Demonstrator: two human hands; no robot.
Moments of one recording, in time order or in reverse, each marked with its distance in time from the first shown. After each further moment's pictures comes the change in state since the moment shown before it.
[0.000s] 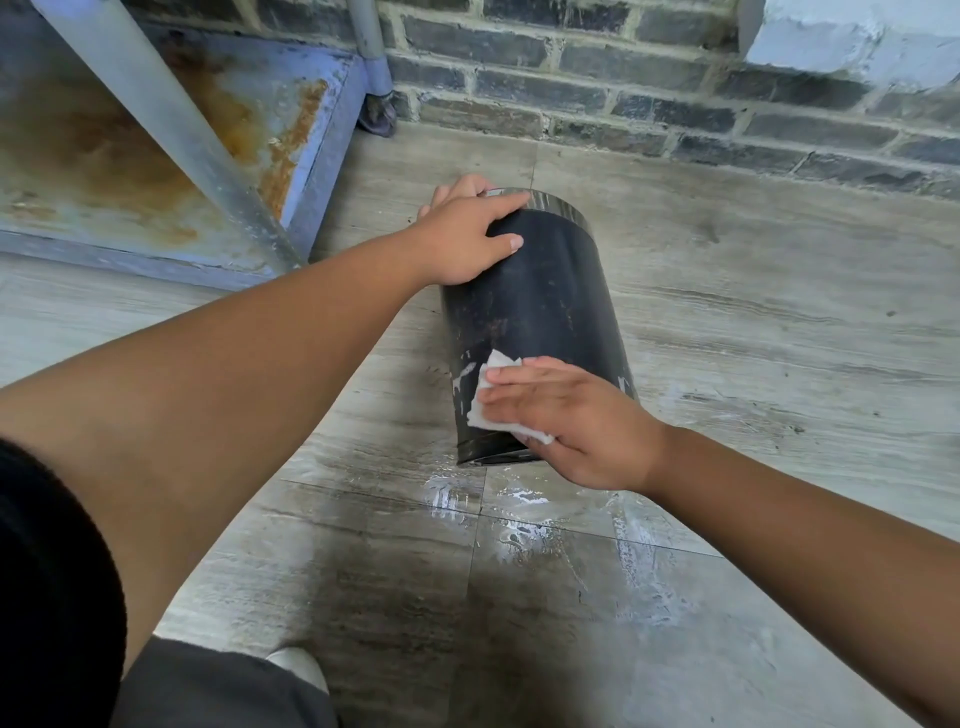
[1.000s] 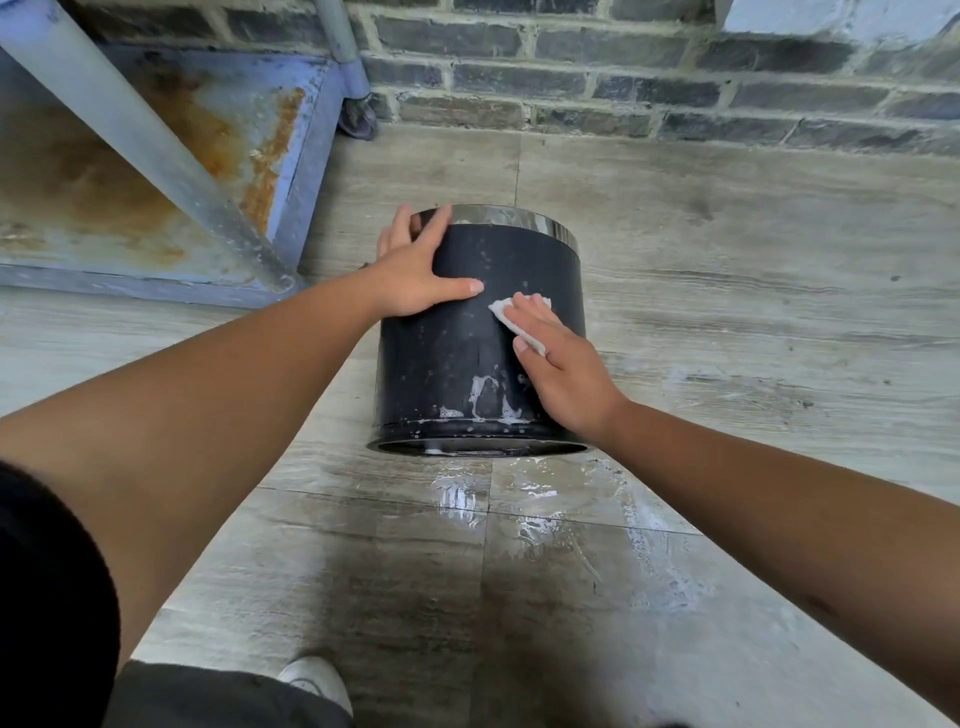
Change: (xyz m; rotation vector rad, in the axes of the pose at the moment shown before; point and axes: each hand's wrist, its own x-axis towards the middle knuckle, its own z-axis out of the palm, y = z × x) left_hand -0.021 -0.044 0.023 -0.115 -0.162 -0.234; right_hand 0.019 0.041 0.043 0.468 0.346 0.673
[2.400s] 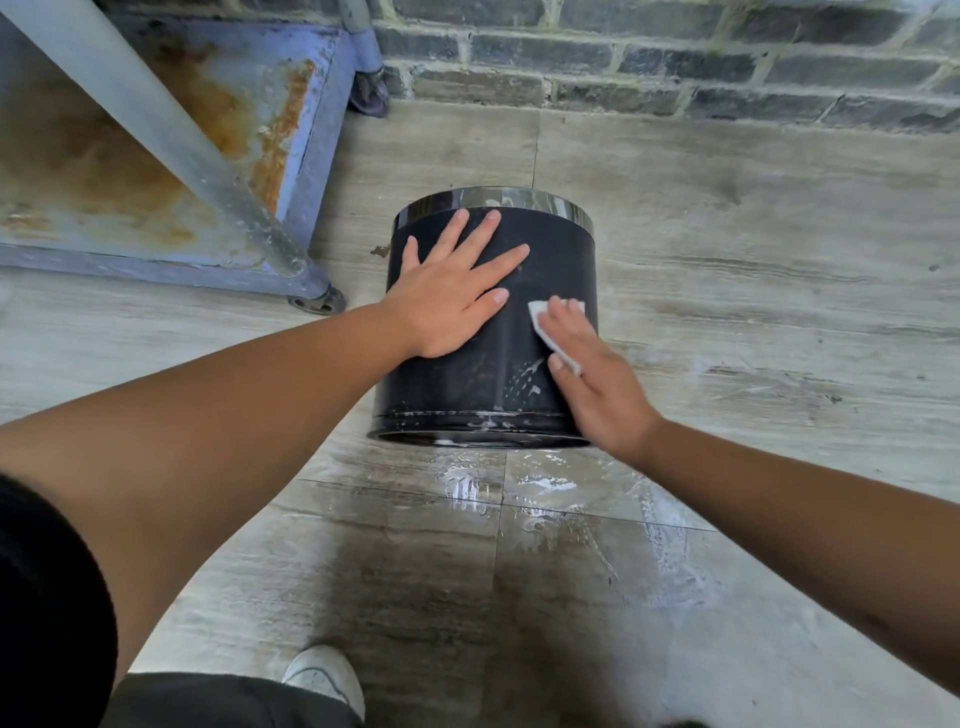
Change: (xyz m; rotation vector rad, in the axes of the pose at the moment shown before) left_hand -0.024 -0.002 0.033 0.399 0.107 0.386; right_hand -0.021 0.021 0.000 -0.158 -0.051 -0.100
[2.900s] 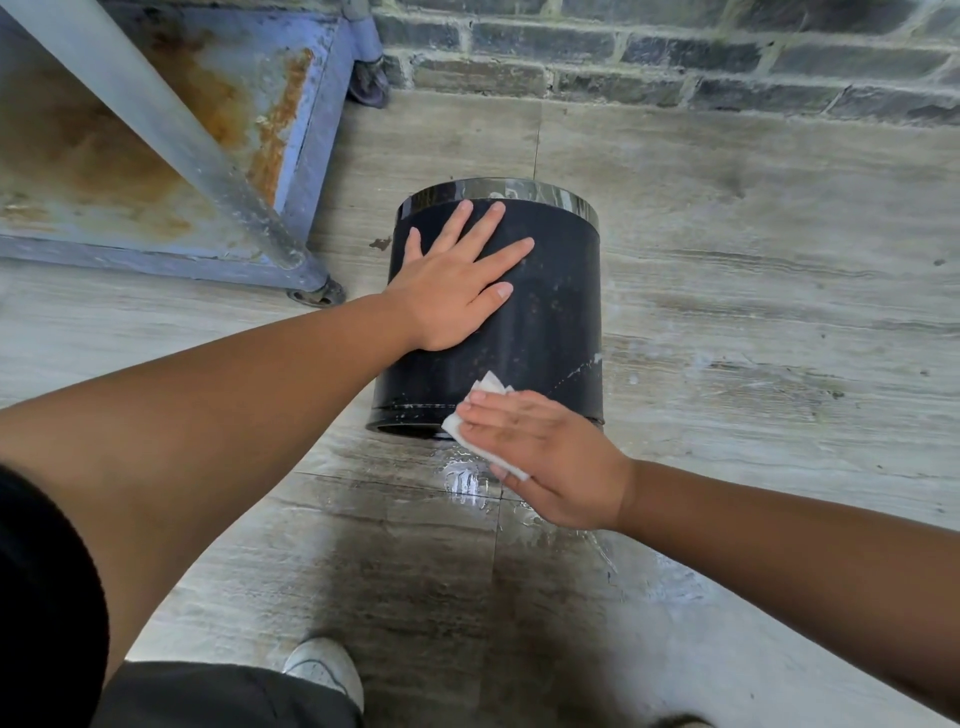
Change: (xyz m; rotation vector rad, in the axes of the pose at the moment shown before) left_hand 0.002 0.003 -0.001 0.023 0.001 0.012; right_hand -0.033 -0.038 0.022 -0.292 -0.262 -0.499
